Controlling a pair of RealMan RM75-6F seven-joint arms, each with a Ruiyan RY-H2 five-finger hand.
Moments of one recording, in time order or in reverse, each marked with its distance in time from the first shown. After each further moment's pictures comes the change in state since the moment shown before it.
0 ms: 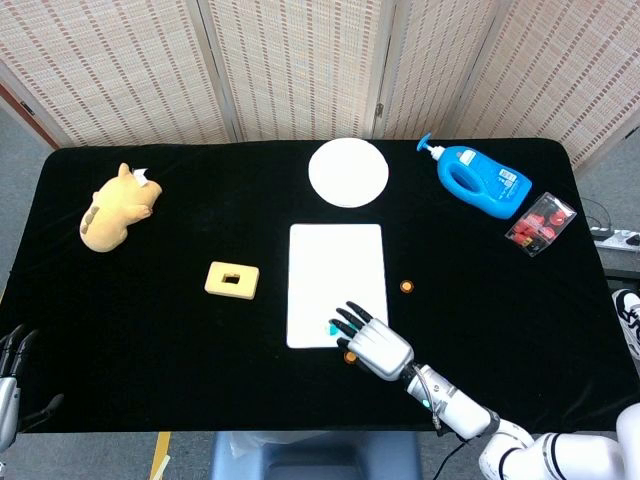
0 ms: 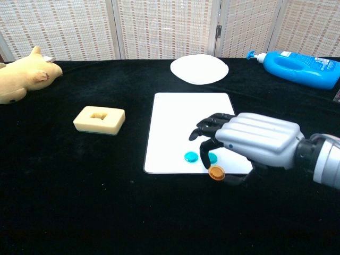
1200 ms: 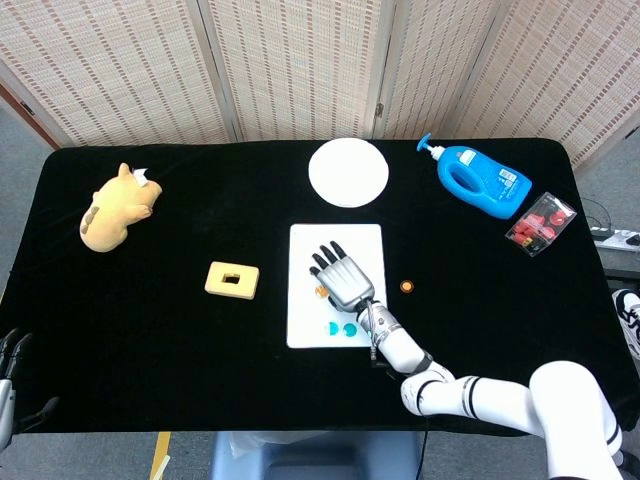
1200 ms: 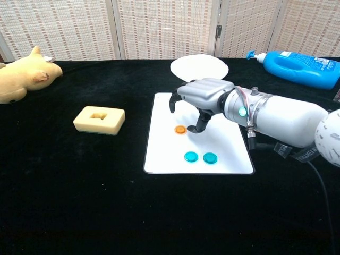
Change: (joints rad) left arm 0.007 -0.003 0.000 0.018 -0.027 -0.016 -0.008; right arm 0.304 -0.231 0.215 0.301 0.559 -0.141 -0.263
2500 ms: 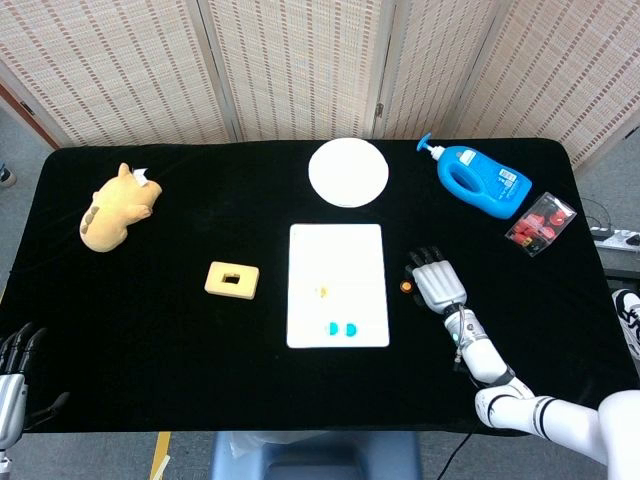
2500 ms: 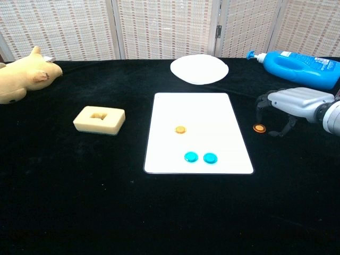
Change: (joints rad) left arm -0.021 -0.002 0.000 -0.024 0.022 -0.009 0.024; right arm -0.246 0.165 -0.132 0.068 -0.090 0.082 0.278
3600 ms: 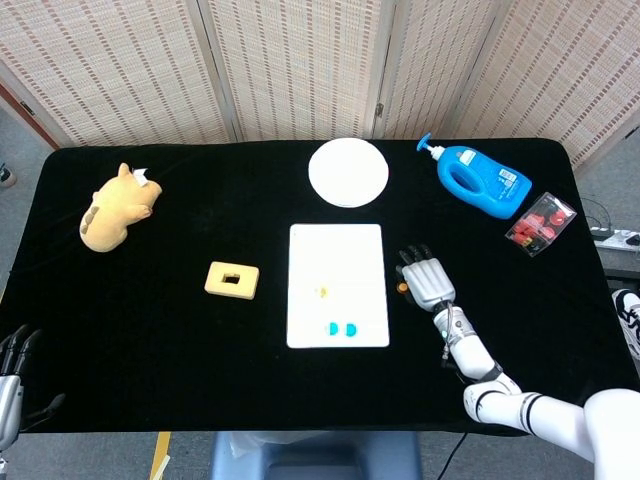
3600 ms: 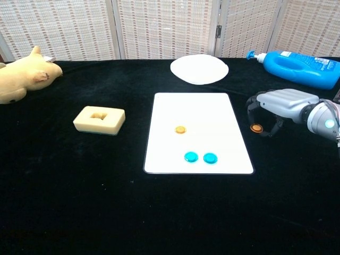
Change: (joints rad) left arm 0.003 -0.001 -0.001 0.016 -0.015 -0.003 -0.011; right arm 0.011 -0.039 0.036 0.028 -0.020 -0.014 -0.011
